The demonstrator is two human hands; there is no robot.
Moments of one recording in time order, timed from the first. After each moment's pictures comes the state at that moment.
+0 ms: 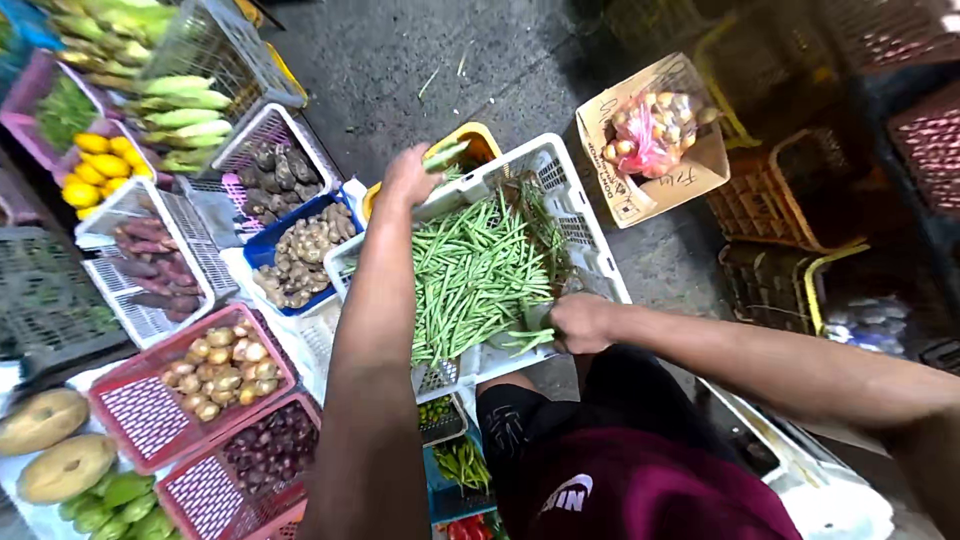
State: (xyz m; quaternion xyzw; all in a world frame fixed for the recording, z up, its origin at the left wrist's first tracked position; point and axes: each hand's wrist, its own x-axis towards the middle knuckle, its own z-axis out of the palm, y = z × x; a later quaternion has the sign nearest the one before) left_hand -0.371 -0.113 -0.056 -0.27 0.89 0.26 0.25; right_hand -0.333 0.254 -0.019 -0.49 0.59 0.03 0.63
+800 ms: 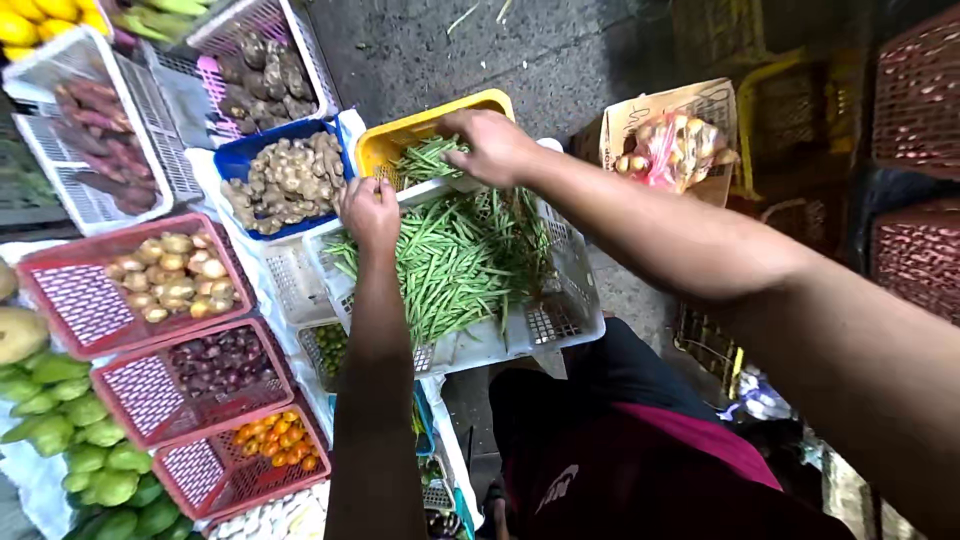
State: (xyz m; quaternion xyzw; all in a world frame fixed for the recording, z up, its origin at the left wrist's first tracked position) left_hand -0.239 -0.058 -0.054 -0.52 0.84 0.15 0.02; right_hand -0.475 0.042 -0.027 -0.53 0.71 -0.20 0.42
